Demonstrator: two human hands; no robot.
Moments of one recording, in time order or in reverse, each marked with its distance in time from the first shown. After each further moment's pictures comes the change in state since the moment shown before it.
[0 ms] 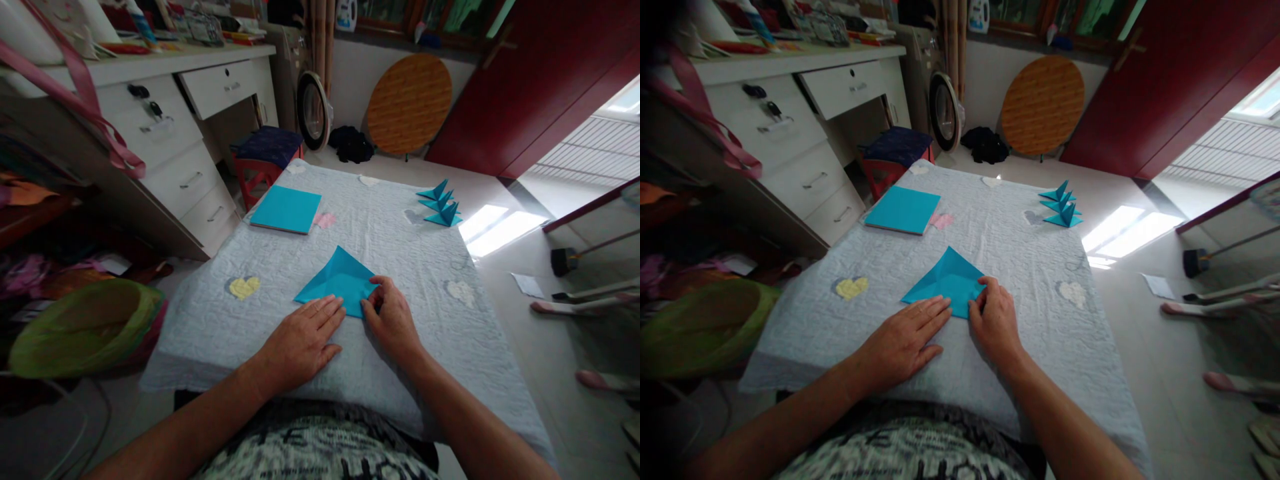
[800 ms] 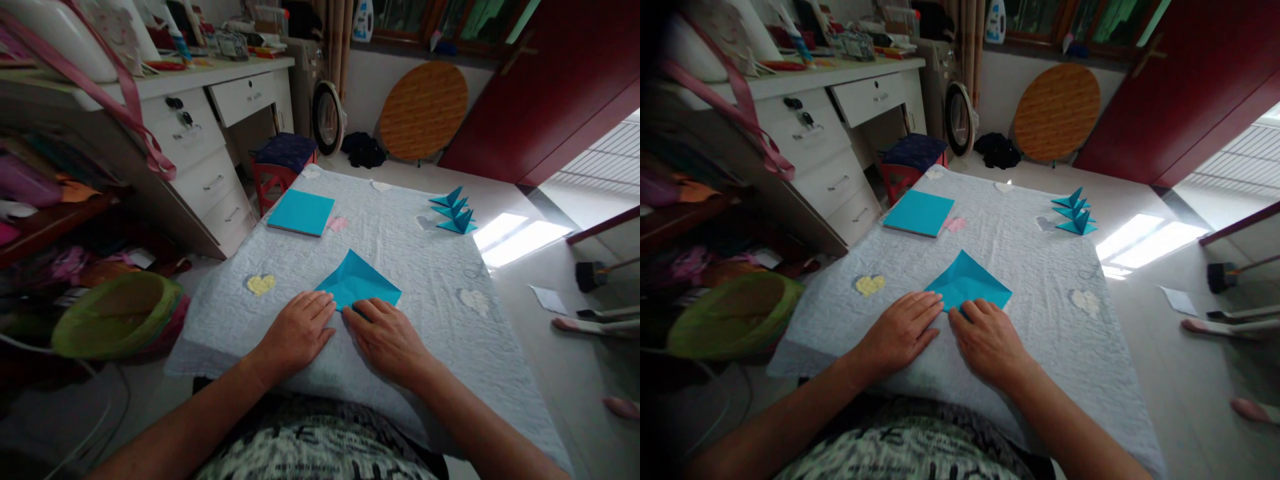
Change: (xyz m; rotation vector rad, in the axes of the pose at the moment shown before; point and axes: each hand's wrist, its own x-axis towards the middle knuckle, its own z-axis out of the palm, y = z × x) left_hand -0.012 -0.014 -0.007 0.065 0.122 -0.108; right_hand -0.007 -0.036 -0.012 -0.536 -0.364 -0.623
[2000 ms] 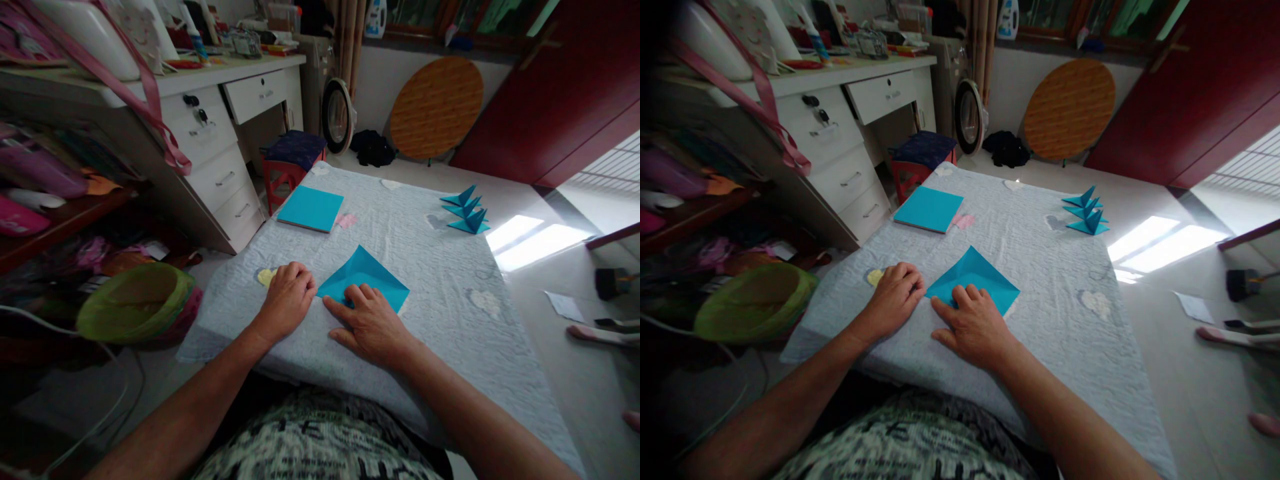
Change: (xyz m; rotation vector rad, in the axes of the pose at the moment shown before) left_hand 0.011 -0.035 -0.014 -0.074 0.032 -0.445; right_hand 0.029 -0.008 0.006 0.046 -0.098 -0.050
